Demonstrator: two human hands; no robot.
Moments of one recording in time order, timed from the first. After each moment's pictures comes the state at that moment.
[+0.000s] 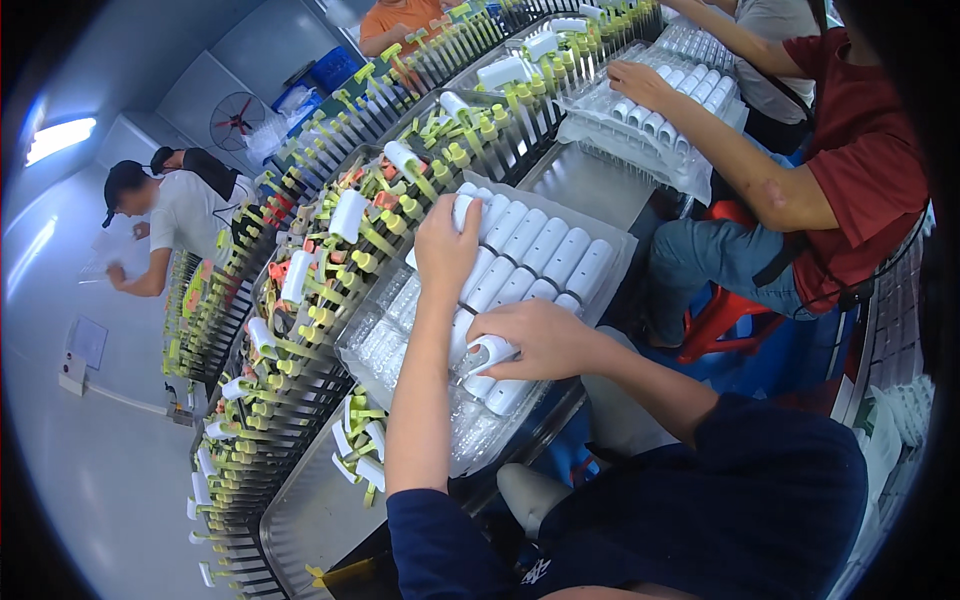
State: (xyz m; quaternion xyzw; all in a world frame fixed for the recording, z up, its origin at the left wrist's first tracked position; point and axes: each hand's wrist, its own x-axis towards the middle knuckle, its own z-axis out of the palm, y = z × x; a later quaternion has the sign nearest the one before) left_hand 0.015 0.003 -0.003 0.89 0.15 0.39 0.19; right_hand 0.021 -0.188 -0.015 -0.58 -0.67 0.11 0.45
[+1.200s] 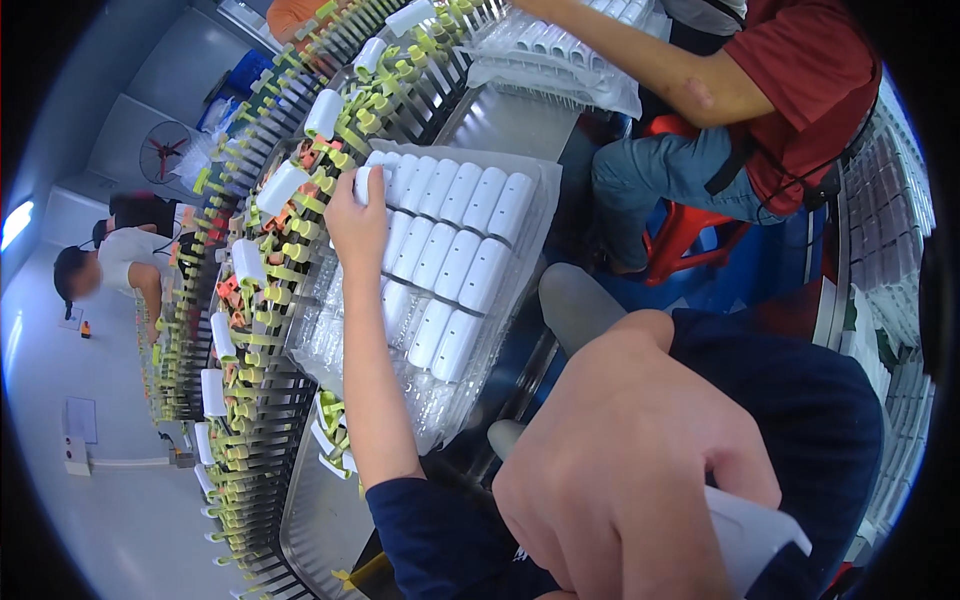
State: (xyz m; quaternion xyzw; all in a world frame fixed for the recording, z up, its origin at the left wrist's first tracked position) left_hand 0.015 0.003 -0.002 0.89 0.16 0.39 0.20; right_hand -0.096 -0.316 0.064 0.25 -0.33 0.51 0.75
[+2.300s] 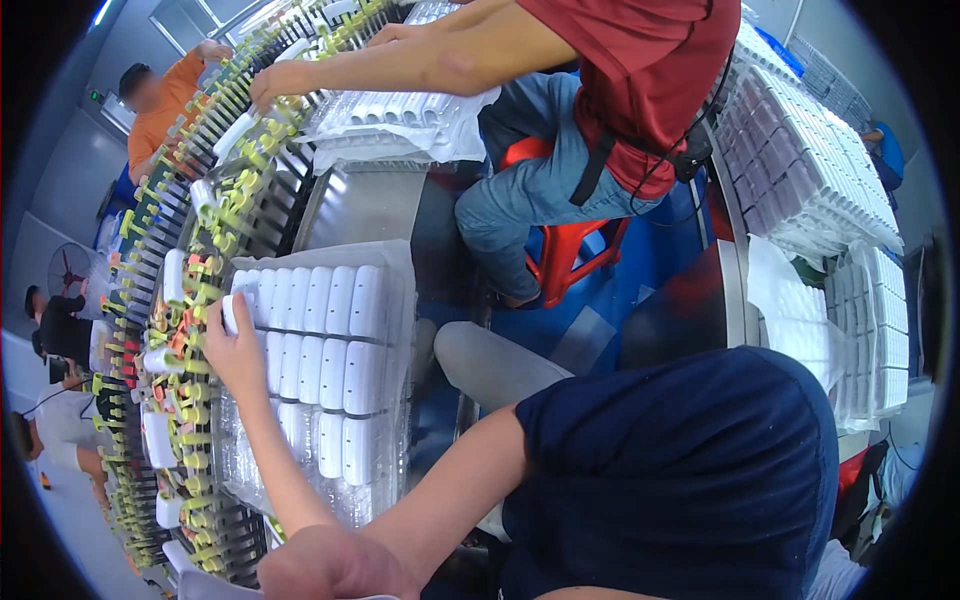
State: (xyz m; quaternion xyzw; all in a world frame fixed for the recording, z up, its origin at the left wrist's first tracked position) left_hand 0.015 0.018 -0.007 0.90 0.14 0.38 0.19; right_hand -0.100 -0.203 0.115 0.62 -0.34 0.52 0.48
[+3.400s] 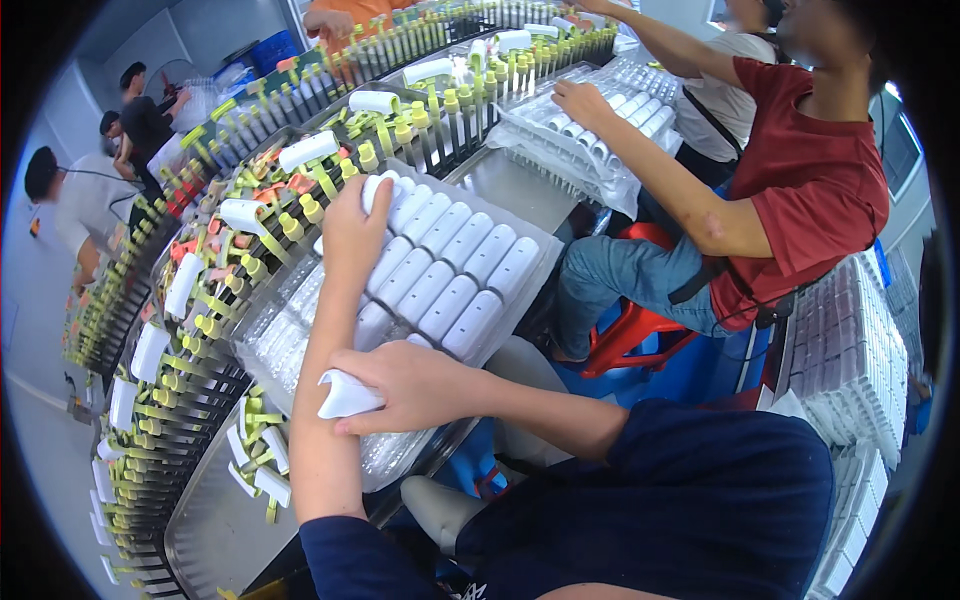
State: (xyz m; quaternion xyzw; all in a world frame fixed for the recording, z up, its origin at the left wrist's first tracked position) left_hand 0.013 0.014 -0.007 0.86 0.15 0.41 0.26; right_hand -0.034 -0.170 0.001 -0.55 -0.67 0.23 0.44
